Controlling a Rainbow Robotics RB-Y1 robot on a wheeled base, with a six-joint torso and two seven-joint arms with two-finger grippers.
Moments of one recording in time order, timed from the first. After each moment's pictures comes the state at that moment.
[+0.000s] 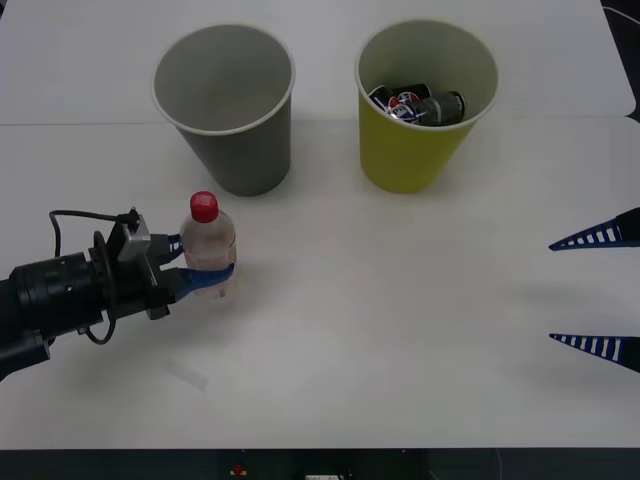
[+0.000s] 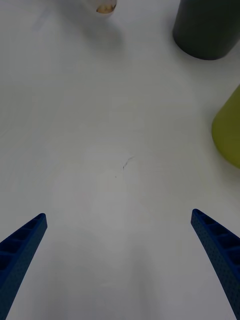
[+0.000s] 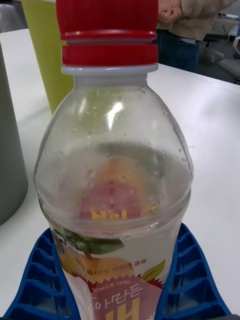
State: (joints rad) right arm 0.26 -1.13 -0.26 -2.01 1.31 -1.13 -0.09; left arm -0.01 0.57 0.04 -1.68 -1.35 -1.03 0.10
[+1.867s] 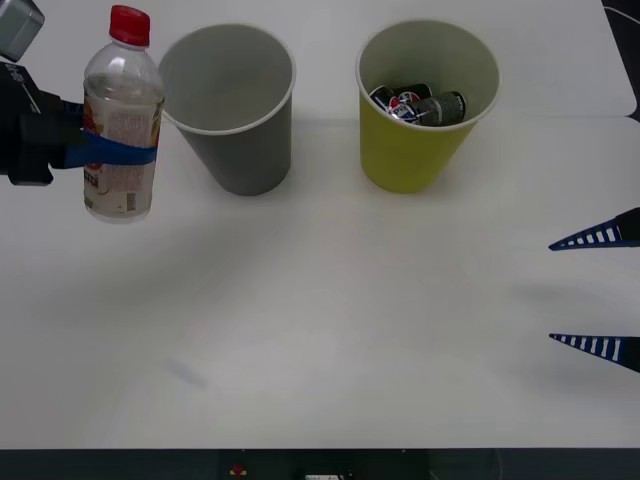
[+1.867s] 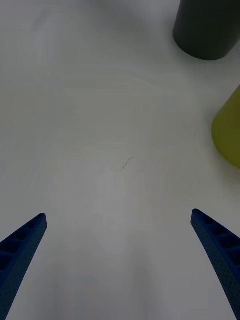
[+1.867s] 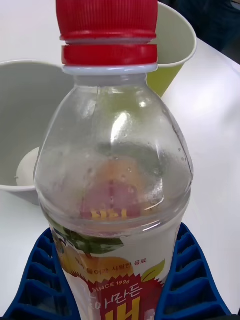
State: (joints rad) right arm 0.26 -1.13 -0.26 -2.01 1.31 -1.13 -0.09; left arm -0.36 1.14 0.15 -2.02 -1.47 -1.22 1.21
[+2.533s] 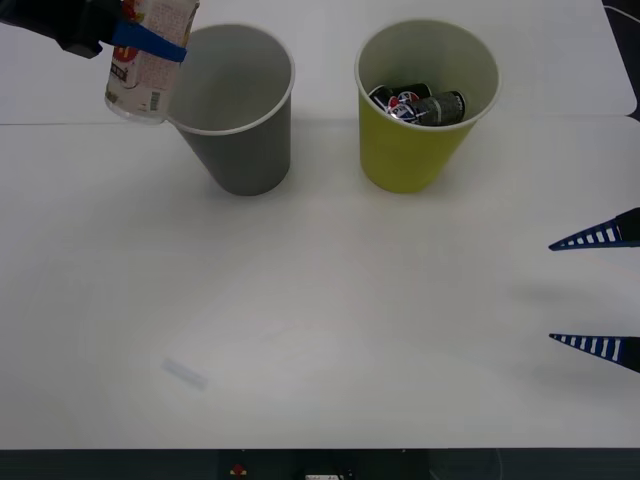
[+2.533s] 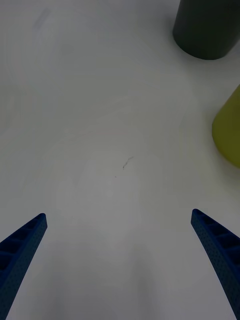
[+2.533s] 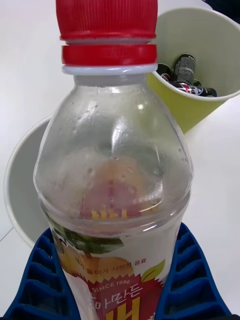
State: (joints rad) right arm 0.26 -1.13 -0.26 -2.01 1.31 -1.13 -0.09; left arm -1.01 1.10 -0.31 -1.62 -1.61 -1.29 1.25
